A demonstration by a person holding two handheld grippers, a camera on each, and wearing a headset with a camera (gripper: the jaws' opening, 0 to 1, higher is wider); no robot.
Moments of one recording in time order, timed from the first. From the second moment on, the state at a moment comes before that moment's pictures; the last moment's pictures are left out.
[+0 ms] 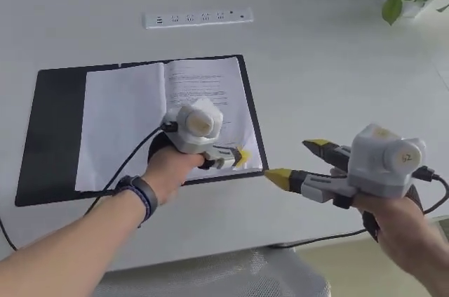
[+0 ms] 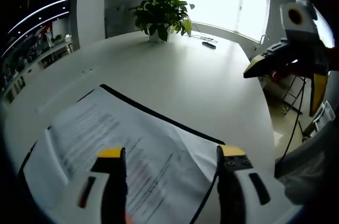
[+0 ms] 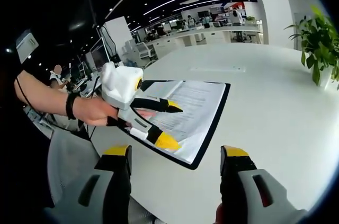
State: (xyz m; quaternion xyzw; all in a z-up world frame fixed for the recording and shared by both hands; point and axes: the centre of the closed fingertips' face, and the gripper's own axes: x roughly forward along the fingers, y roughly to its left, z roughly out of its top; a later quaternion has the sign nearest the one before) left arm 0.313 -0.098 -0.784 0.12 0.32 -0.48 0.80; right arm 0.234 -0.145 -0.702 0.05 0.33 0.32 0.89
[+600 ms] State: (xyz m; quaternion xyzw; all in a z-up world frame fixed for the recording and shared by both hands) left arm 0.310 -0.097 -0.811 0.18 0.32 -0.48 0.80; right arm 0.235 -0.149 -0.715 0.05 0.34 0.32 0.88
